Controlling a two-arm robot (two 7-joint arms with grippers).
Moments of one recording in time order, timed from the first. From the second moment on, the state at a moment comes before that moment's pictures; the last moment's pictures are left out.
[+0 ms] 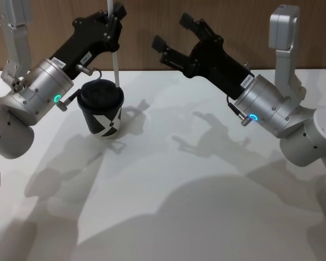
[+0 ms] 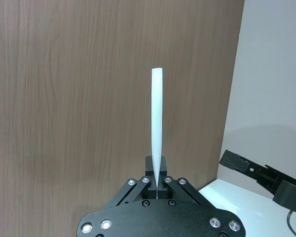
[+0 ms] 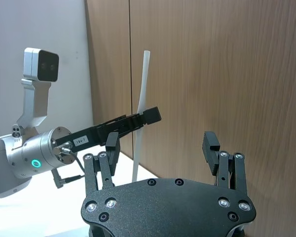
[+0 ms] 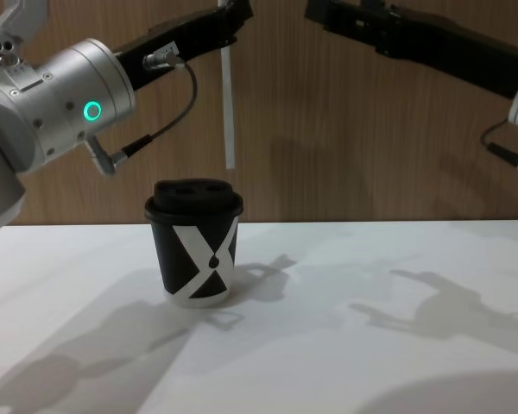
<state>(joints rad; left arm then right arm) -0.57 0.21 0.35 -1.27 -0.65 -0.17 -0.56 0.46 0.27 -0.31 -1.41 0.54 -0.12 0.69</state>
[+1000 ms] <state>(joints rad) -0.57 0.22 0.35 -1.26 -0.62 -0.18 -0.53 0.46 0.27 -0.31 -1.41 0.54 -0.12 0.69</state>
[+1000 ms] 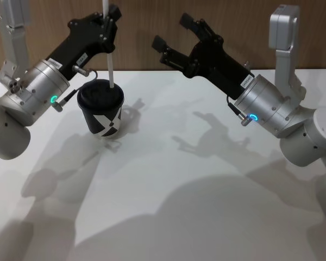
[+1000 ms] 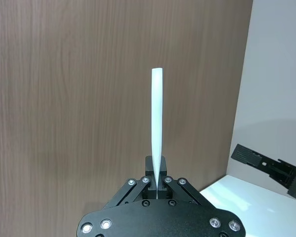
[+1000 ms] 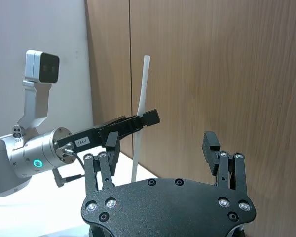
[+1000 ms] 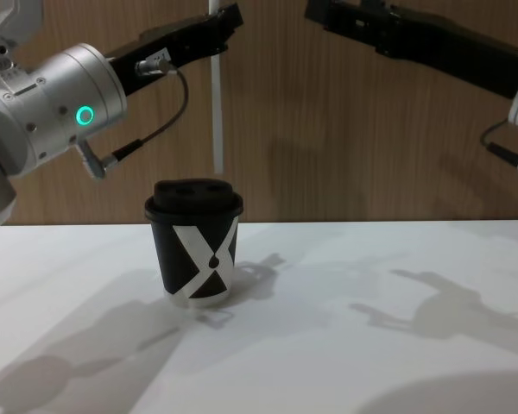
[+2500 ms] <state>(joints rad) -0.60 0.21 0.35 -1.19 -0.60 -0.20 -0.55 0.46 0.27 -0.31 -1.41 0.54 -0.12 0.69</state>
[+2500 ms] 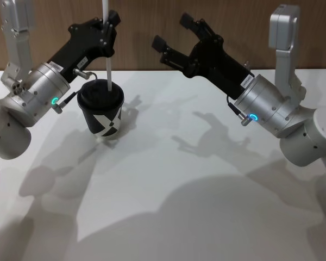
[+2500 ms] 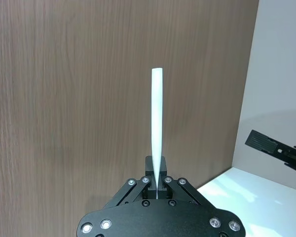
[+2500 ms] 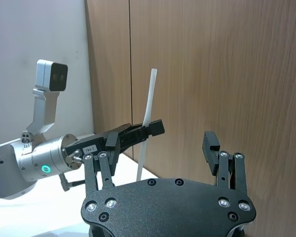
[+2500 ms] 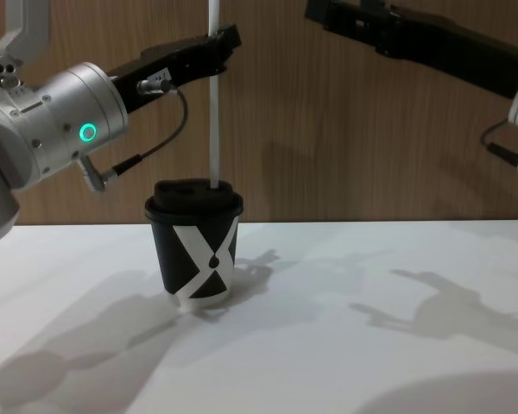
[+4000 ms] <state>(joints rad) -0.57 0.21 0.36 -1.20 -0.62 -0.19 -0.57 0.46 0.27 -0.31 -1.41 0.54 -0.12 0.69</state>
